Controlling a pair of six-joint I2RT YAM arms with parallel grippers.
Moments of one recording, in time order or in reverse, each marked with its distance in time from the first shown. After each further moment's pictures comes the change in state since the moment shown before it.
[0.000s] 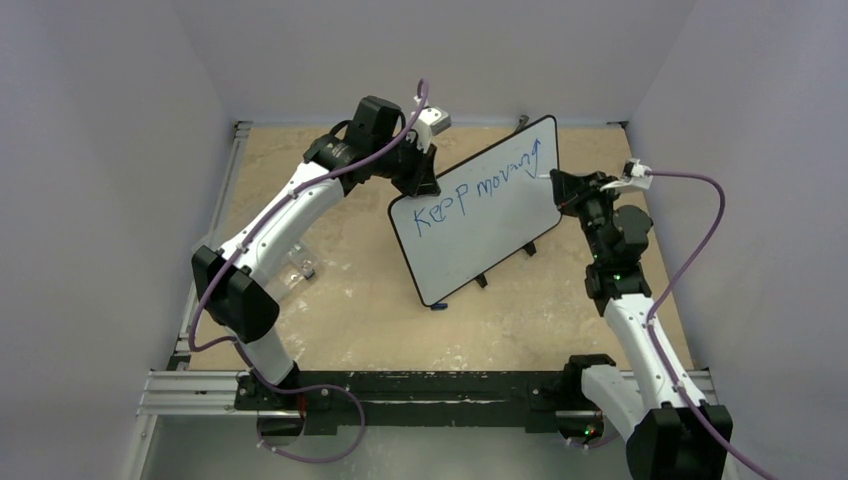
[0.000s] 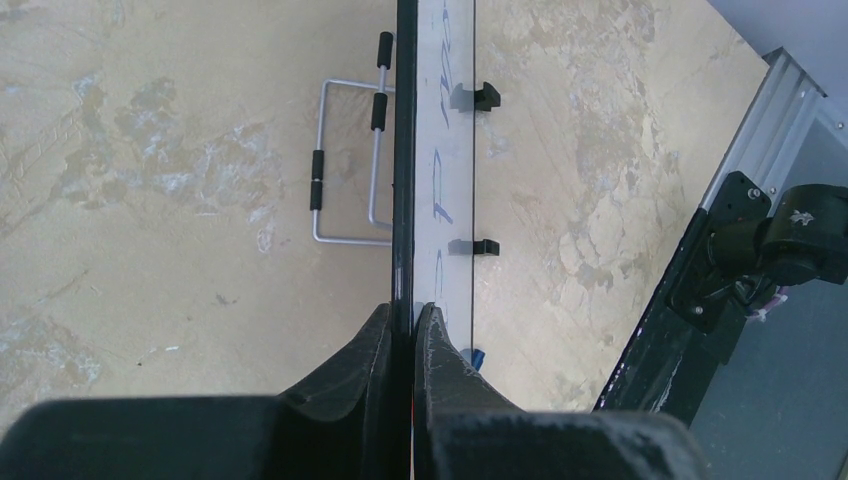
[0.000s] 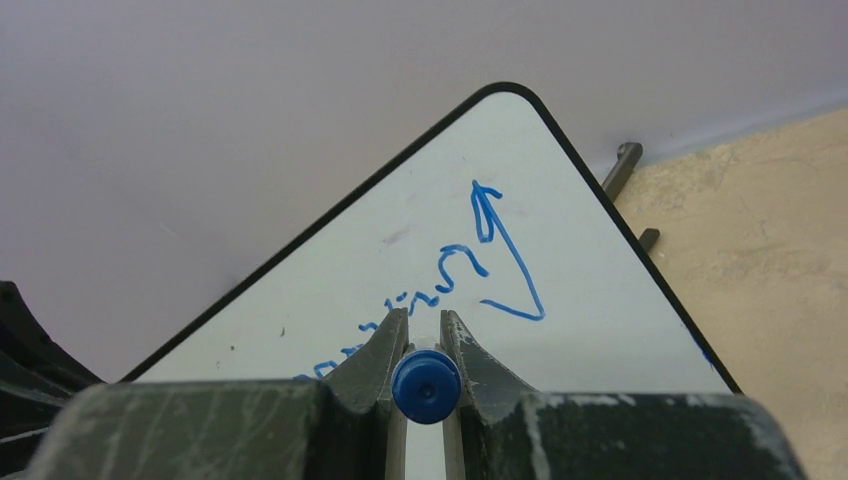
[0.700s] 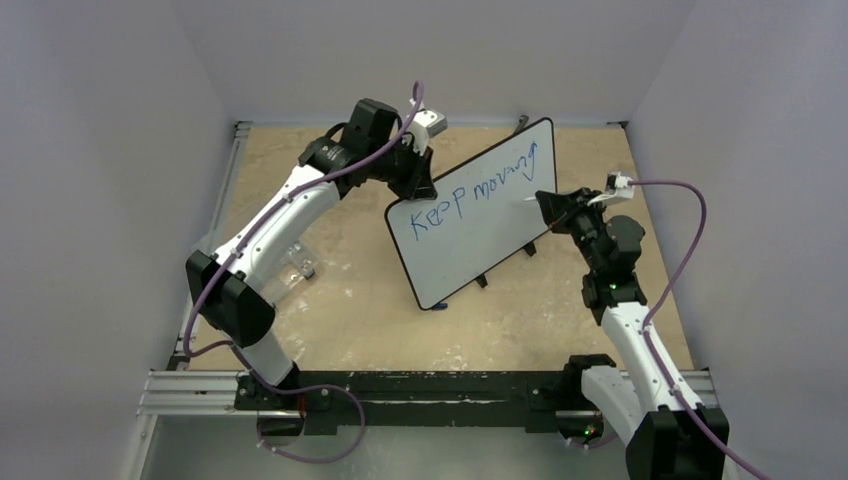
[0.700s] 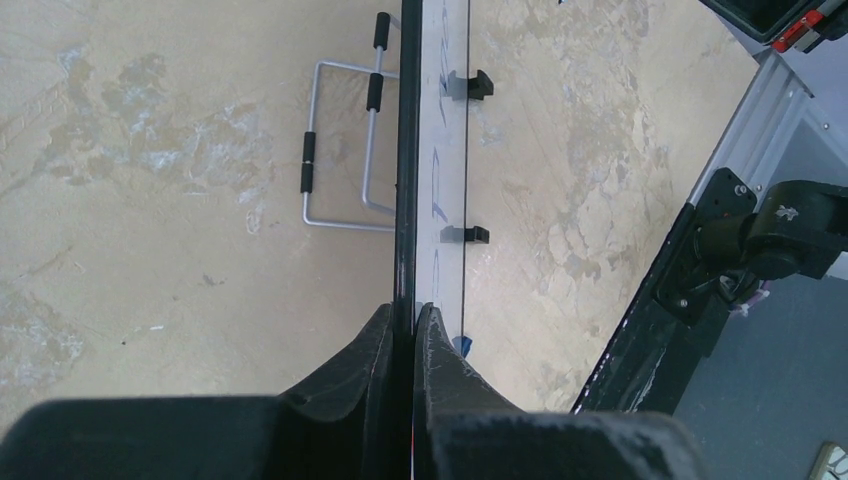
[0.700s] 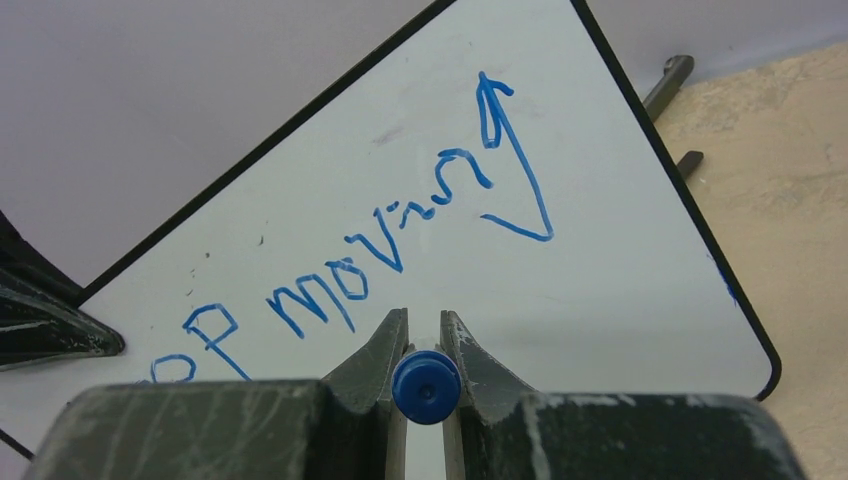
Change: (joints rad) left arm 0.000 -0.027 -0.020 -0.021 -0.002 -0.027; right arm 0.000 -0.037 -0.101 -0.039 -0.114 -0.013
